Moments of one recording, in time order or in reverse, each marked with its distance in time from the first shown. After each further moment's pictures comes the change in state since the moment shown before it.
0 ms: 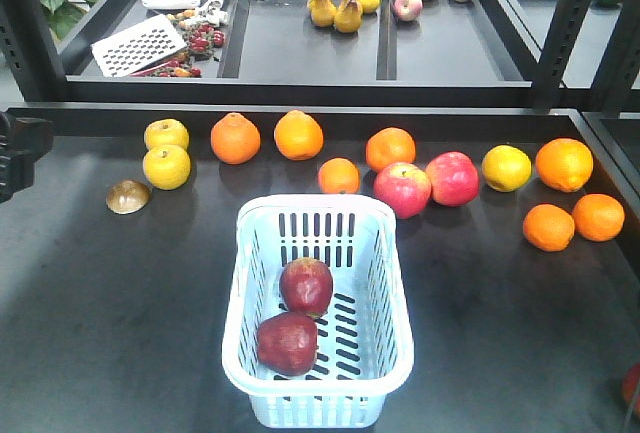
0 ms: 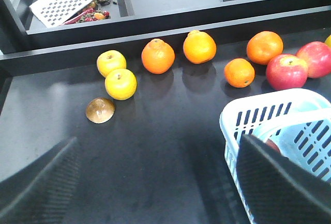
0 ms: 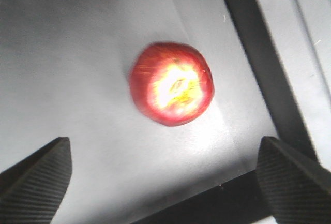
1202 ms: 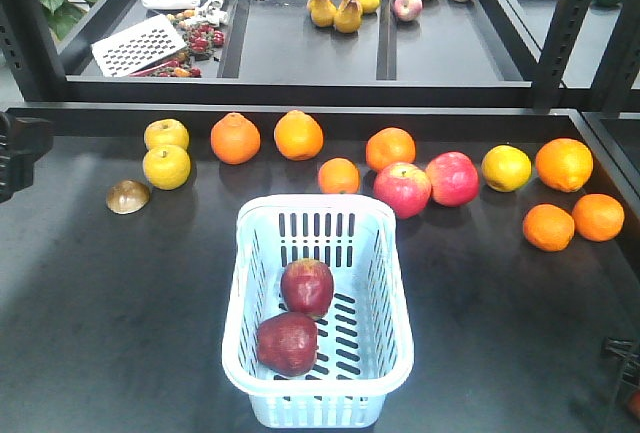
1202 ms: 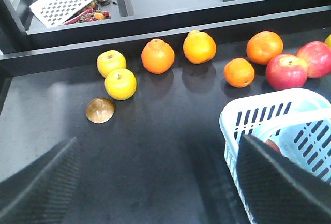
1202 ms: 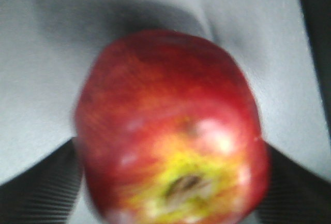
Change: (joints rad) left arm 0.000 0.000 0.000 0.000 0.000 0.000; right arm -0.001 0.353 -0.005 -0.054 -0.156 0.055
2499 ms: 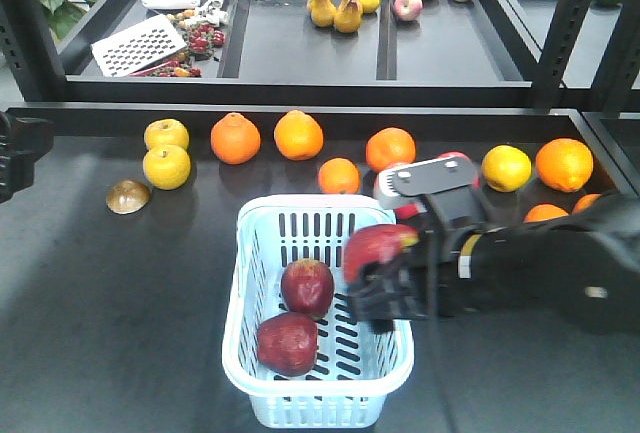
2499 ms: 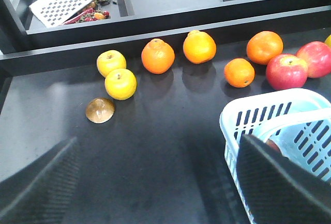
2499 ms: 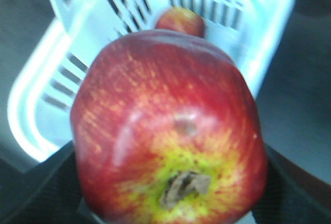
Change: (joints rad) left arm 0.000 0.000 0.000 0.000 0.000 0.000; right arm 0.989 -0.574 0.001 0.220 -0.150 -0.039
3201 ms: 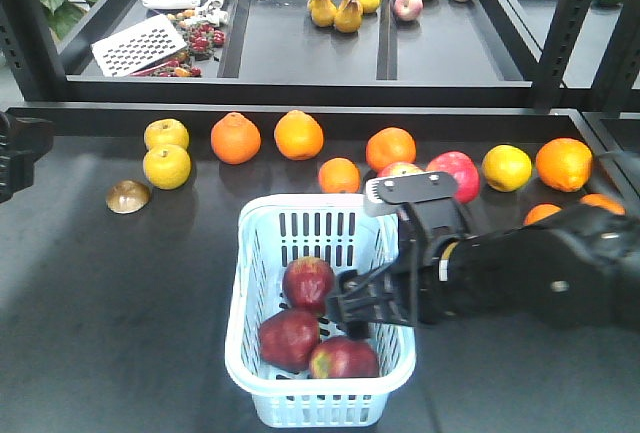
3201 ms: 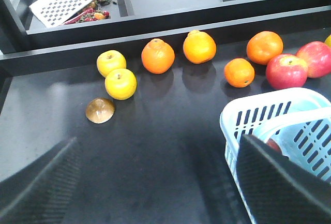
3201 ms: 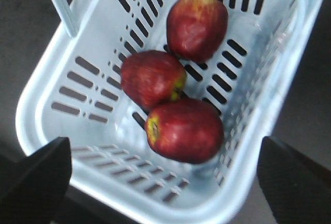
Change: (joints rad) left arm 0.000 0.000 0.000 0.000 0.000 0.000; right arm -0.011 0.039 0.000 0.068 0.012 -0.012
